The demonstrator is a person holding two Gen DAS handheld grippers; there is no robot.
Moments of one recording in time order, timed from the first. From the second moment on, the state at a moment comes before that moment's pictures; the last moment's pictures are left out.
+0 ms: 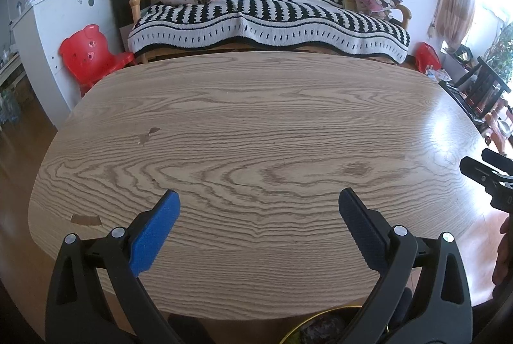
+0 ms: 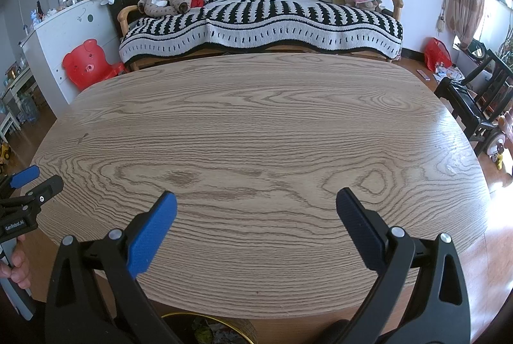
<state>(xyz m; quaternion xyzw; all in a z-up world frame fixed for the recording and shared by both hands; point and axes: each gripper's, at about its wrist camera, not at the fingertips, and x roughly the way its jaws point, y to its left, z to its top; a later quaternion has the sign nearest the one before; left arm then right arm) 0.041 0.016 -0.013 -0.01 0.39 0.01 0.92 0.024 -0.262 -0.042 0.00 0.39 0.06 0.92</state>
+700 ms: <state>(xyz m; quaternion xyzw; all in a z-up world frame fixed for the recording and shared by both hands) 0.034 0.014 -0.019 -0.01 0.40 0.02 0.92 0.023 -0.263 -0.044 0.00 0.39 0.06 0.92</state>
